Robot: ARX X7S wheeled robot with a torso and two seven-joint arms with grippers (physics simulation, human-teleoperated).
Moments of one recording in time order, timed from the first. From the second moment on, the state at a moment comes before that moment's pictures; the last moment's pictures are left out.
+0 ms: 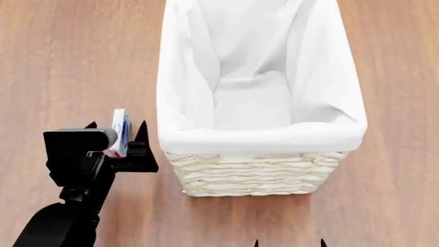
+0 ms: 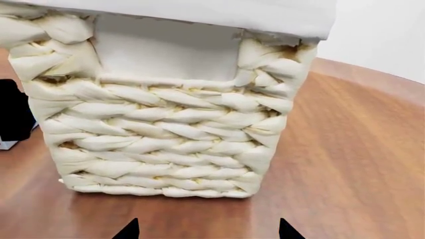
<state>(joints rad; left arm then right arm) -0.80 -0.05 0.28 -0.89 -0.39 0.20 0.02 -0.08 0.29 -0.33 -0.16 0.10 -0.14 0.37</state>
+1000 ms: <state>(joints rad) -0.90 -0.06 0.39 -1.09 -0.48 0.23 -0.03 -0.08 0.30 -0.34 -0.15 0.11 -0.15 0.38</state>
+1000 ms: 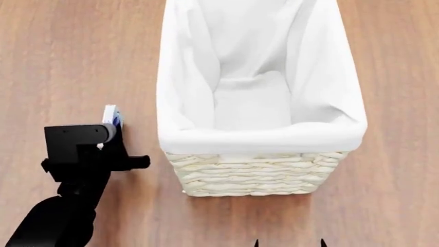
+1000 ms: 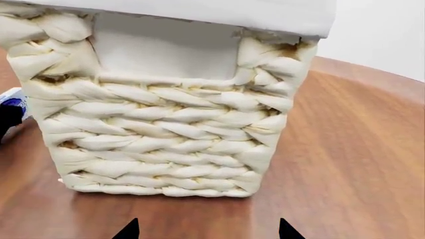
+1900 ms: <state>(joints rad) -1.20 -0.44 0.50 0.14 -0.74 -0.85 -0.24 -0.07 0.31 -0.34 -0.16 0.12 -0.15 0.40</state>
